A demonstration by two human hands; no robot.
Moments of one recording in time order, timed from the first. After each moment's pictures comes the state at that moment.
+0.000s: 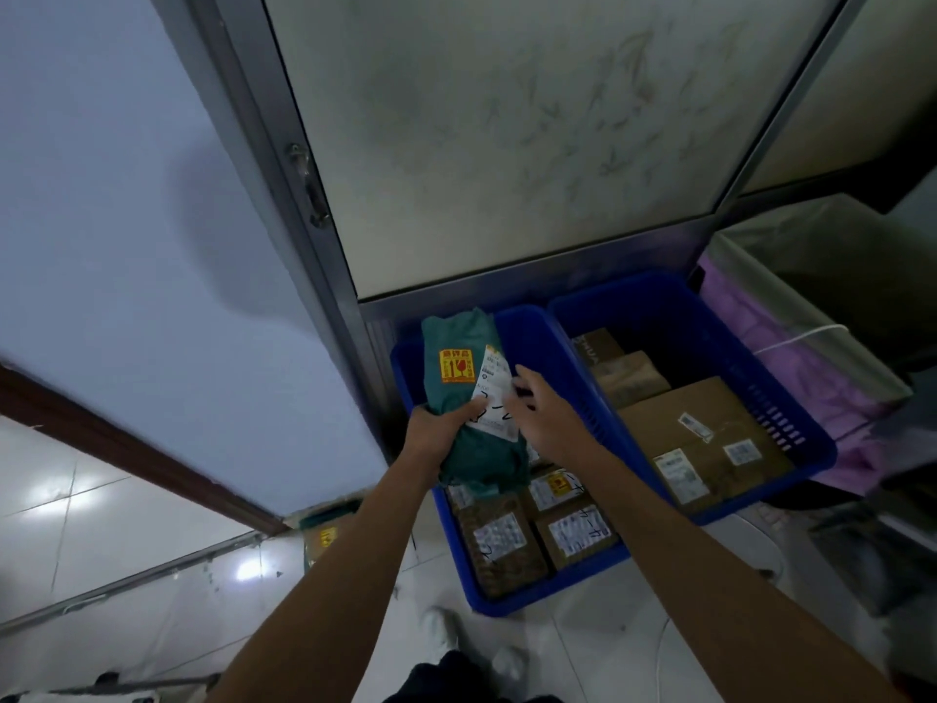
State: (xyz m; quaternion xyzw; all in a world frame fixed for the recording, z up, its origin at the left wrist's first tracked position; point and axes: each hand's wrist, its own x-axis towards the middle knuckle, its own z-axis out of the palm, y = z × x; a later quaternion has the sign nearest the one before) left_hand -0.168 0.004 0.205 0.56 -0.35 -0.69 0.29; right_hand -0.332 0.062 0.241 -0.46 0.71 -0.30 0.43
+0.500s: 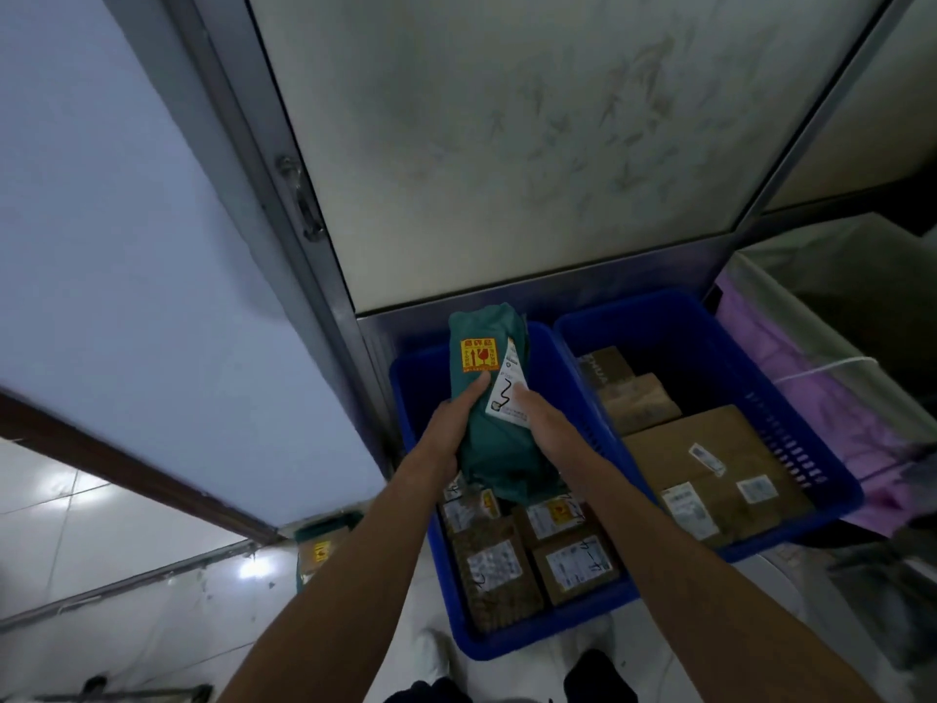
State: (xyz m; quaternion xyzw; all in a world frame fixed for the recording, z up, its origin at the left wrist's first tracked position) left_hand -0.219 -0.032 0.208 0.46 -0.30 -0.79 0.27; right_hand -0.361 0.021 0.221 -0.28 0.66 -0.36 0.59
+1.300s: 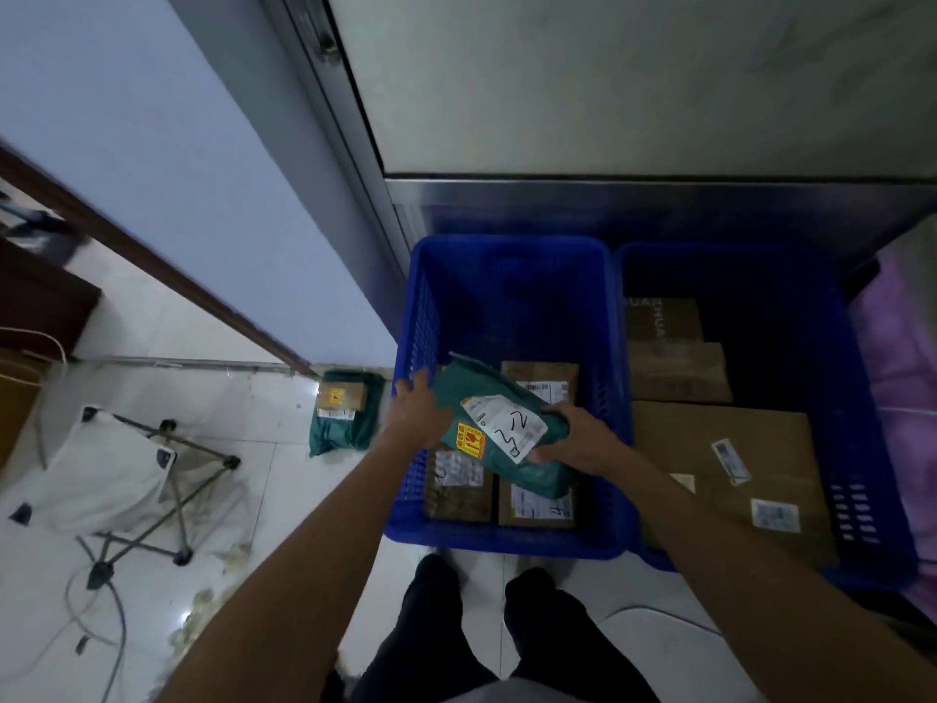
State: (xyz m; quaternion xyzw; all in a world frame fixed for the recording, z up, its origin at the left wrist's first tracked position) left_hand -0.261 0.040 0.091 0.77 -0.49 -0.40 -0.02; right_hand -0.523 0.051 0.089 -0.53 0.61 0.00 0.59
